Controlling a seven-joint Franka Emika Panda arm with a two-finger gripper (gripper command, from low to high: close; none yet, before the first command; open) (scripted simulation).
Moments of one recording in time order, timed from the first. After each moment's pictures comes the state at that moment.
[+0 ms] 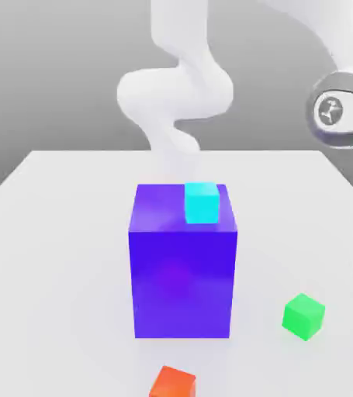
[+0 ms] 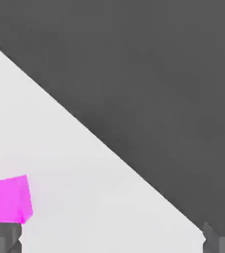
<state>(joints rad) 0.25 0.27 0.32 -2.24 -0.27 2.57 0.75</state>
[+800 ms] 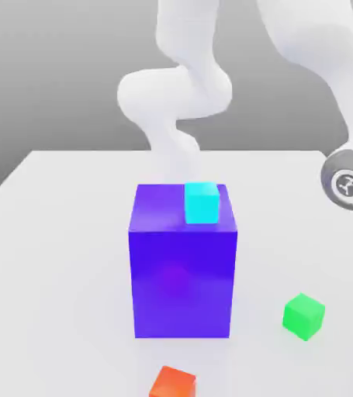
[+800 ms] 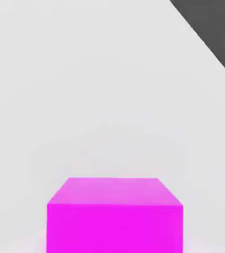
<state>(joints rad) 0.32 0.31 0.31 -2.35 -0.27 2.61 0.87</state>
